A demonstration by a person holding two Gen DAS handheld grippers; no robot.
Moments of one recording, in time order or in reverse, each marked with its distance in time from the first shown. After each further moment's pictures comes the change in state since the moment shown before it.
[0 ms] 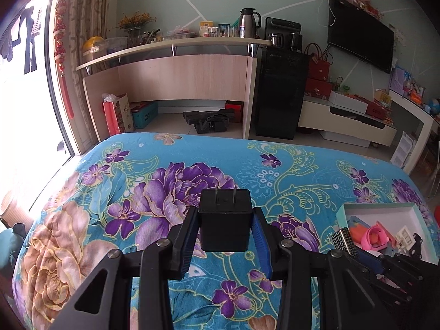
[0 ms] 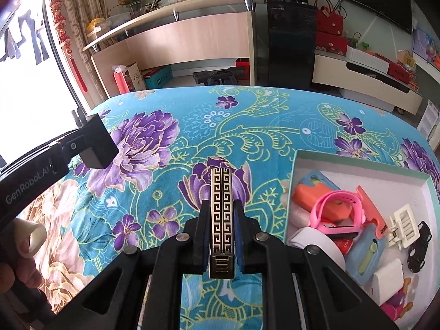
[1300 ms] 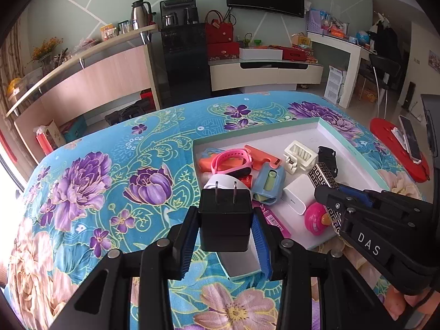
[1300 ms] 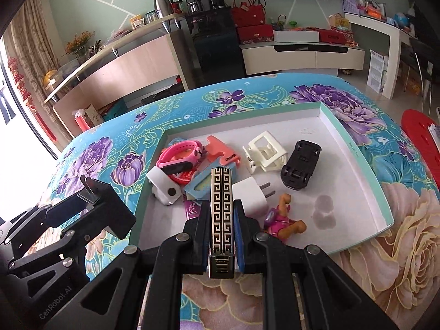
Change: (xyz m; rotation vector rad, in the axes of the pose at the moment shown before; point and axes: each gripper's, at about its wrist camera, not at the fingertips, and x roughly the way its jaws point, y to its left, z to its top) left arm -0.056 -0.175 -0.074 0.328 0.126 -0.259; right arm -0.098 -0.141 -0.082 0.283 -0.066 -0.125
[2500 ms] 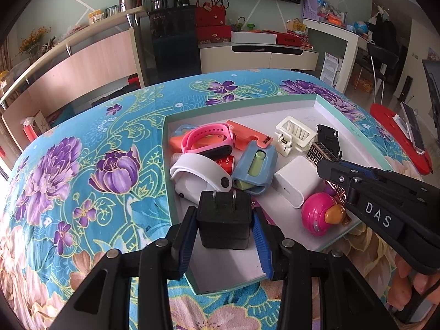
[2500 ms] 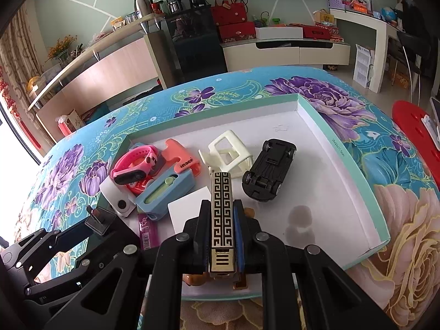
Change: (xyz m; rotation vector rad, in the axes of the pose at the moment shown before) left arm 0.049 -0.019 -0.010 -0.003 0.078 -0.041; right arm 0.028 -0.029 0.004 0.027 0.001 -0.056
